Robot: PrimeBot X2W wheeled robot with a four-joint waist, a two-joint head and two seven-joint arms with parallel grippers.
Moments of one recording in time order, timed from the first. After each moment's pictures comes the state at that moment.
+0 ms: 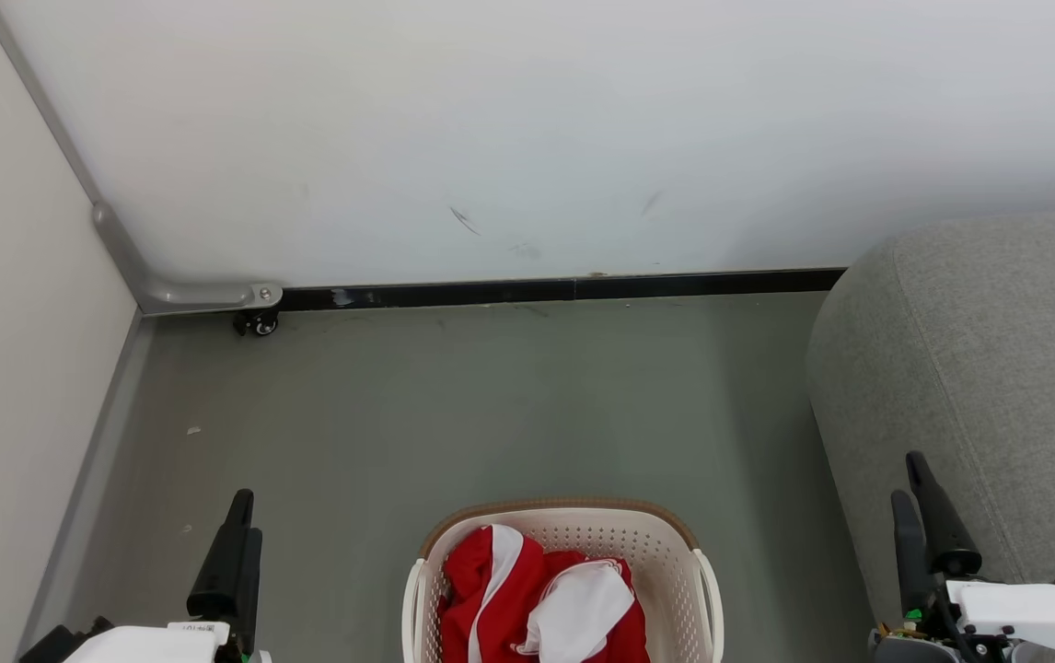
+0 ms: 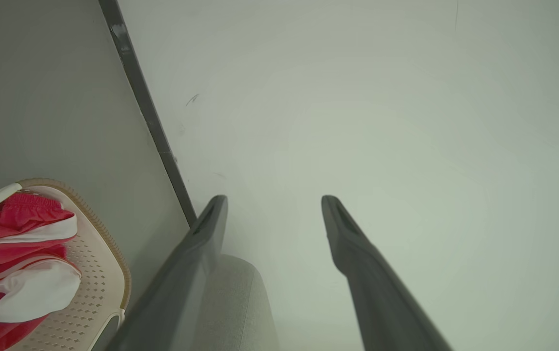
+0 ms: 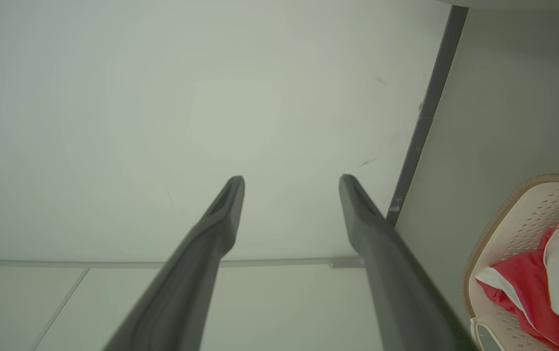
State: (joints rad) left arm -0.01 0.02 0.03 0.29 -1.53 -0.12 0.03; right arm 0.00 -0.04 -0.05 0.30 1.55 0.12 0.03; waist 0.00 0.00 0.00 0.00
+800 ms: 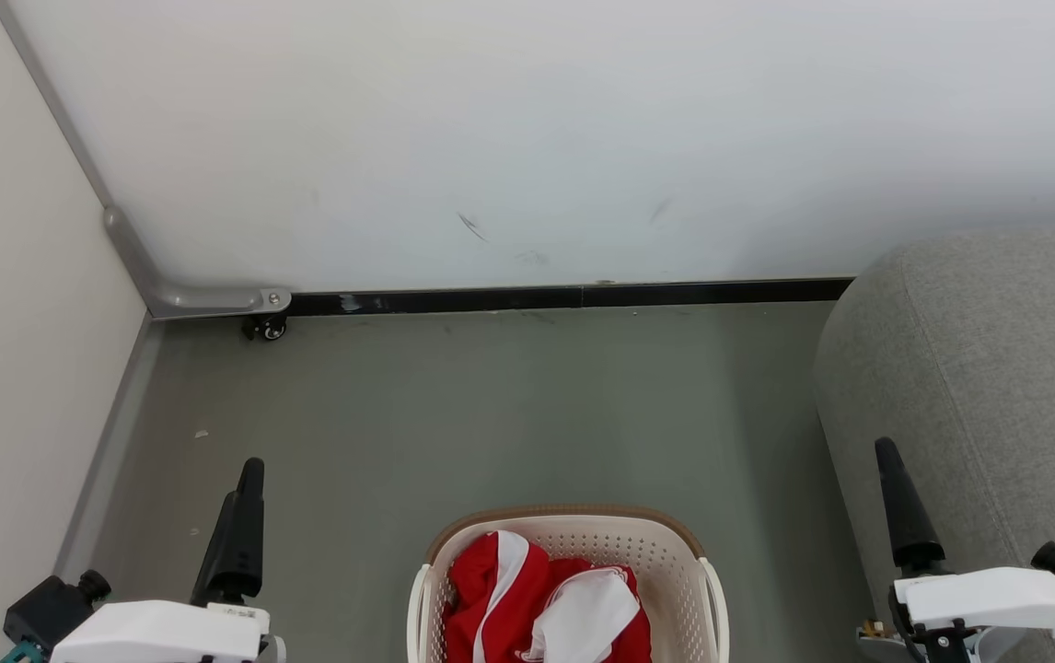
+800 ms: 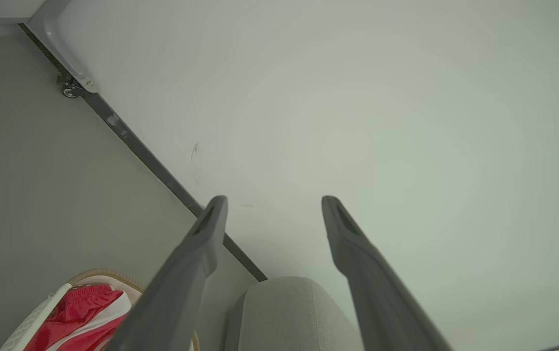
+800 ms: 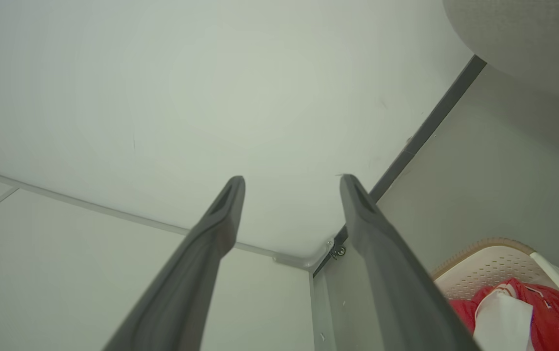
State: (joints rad) left arm -0.01 0.04 0.00 0.20 -1.17 -0.11 -0.05; right arm -0.01 -0.06 0.01 0.30 1.25 0.12 -0.05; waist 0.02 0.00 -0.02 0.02
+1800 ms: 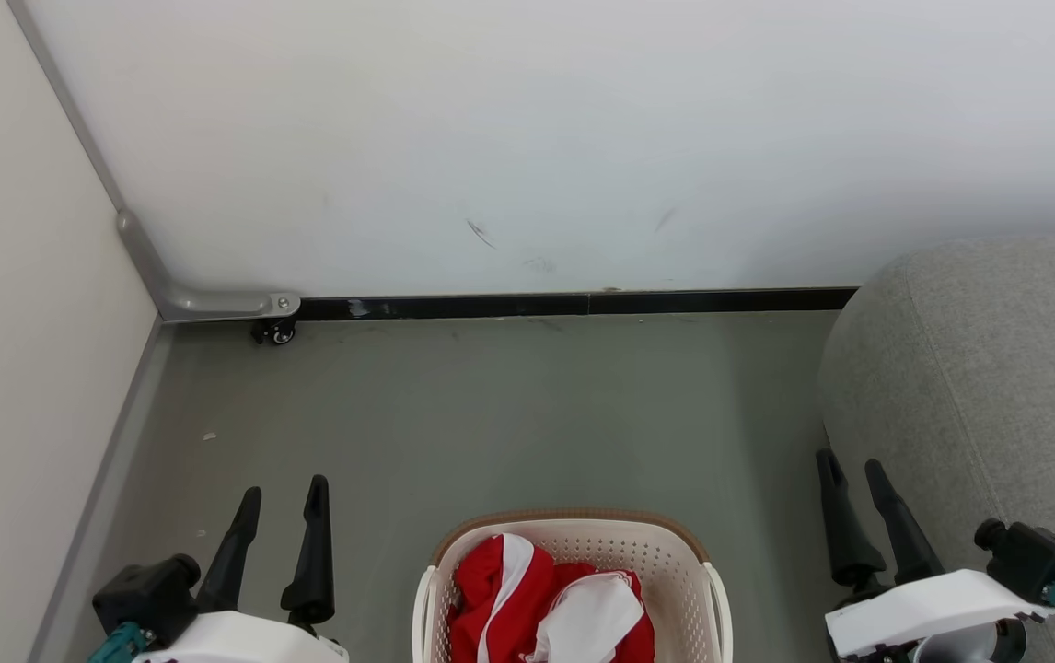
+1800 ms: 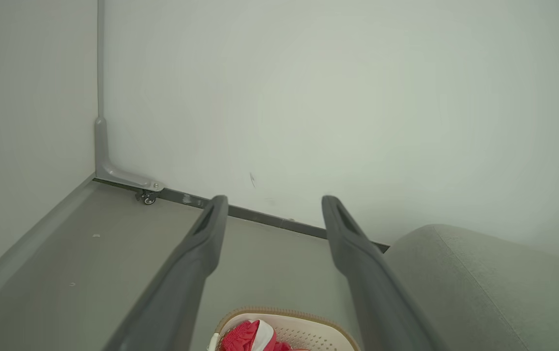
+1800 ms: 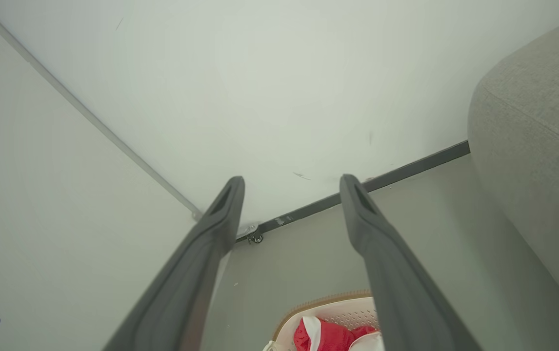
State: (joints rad) left arm 0.02 0.09 -0.15 0.14 -0.50 0.00 -0.15; right arm -0.03 -0.06 0.06 0.34 0.65 0.12 -0.14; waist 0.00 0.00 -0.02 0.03
